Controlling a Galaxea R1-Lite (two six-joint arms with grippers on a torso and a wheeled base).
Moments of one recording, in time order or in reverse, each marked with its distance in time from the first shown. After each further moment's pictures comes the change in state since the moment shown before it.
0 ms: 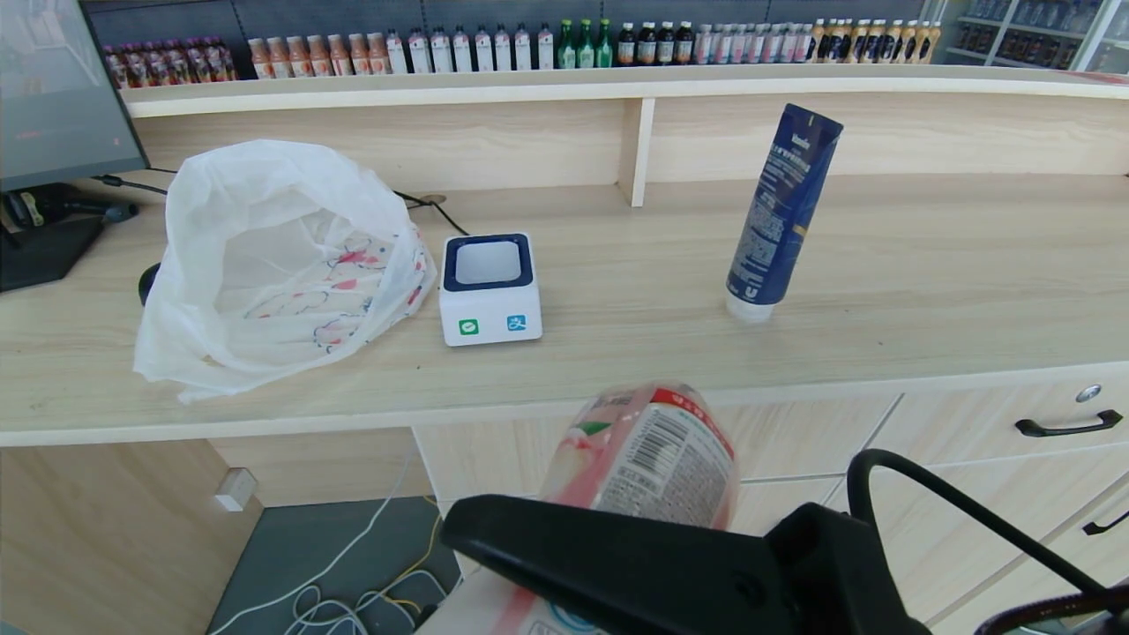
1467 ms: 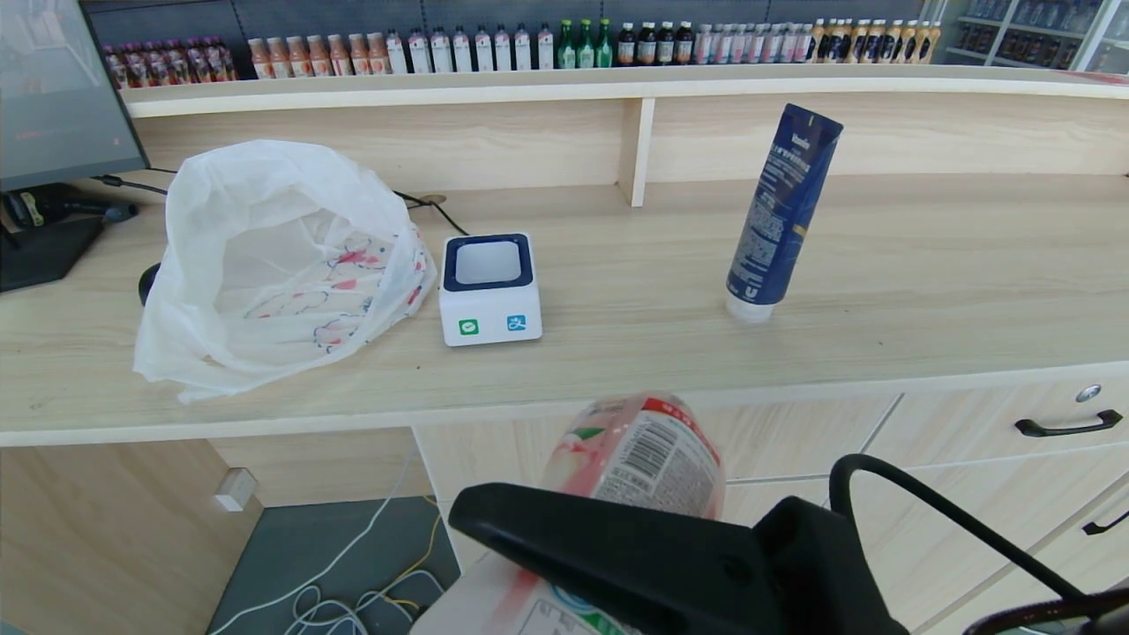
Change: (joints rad) left arm 0.000 0.000 0.000 0.000 0.000 0.000; right arm -0.007 0.032 0.013 -0.064 -0.001 0.090
